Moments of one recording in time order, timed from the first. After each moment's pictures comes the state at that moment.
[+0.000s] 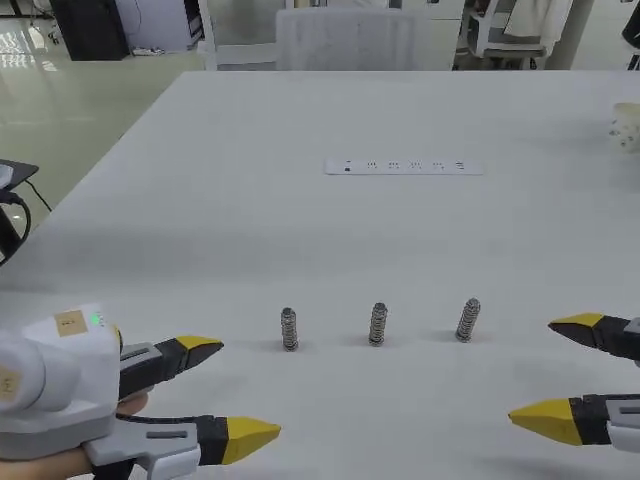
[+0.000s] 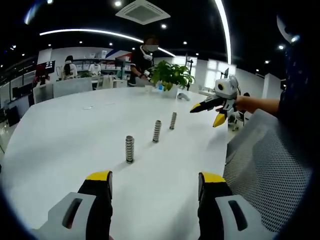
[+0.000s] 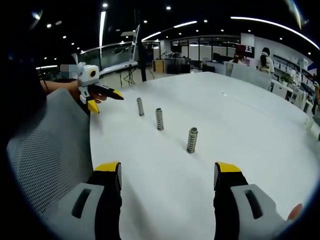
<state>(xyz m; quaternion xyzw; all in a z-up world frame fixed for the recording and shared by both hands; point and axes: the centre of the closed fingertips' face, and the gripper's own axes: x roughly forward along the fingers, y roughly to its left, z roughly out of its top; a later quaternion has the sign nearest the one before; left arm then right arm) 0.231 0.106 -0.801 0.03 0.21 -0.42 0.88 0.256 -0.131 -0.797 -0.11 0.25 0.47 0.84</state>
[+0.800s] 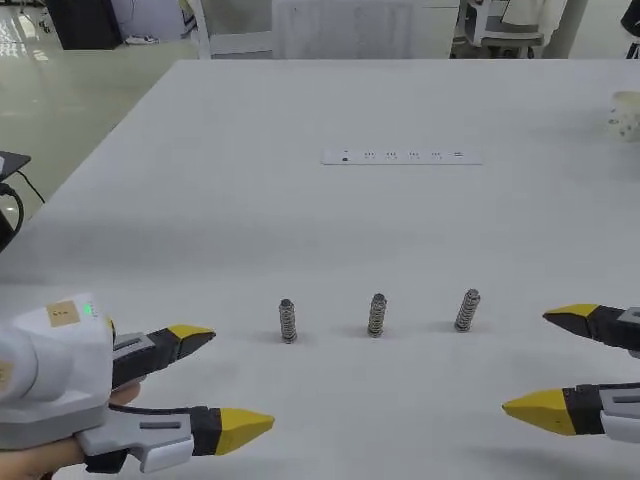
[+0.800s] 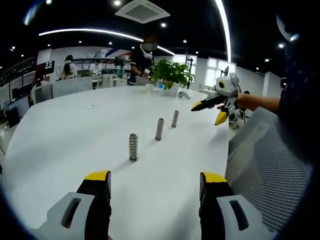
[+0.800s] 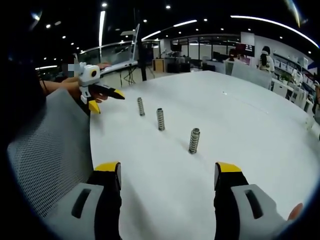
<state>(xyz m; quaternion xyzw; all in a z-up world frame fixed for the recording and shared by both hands) 0.233 0.111 -0.804 0.04 0.22 -0.42 0.88 0.256 -0.127 -0.798 -0.11 0.25 0.47 0.84</state>
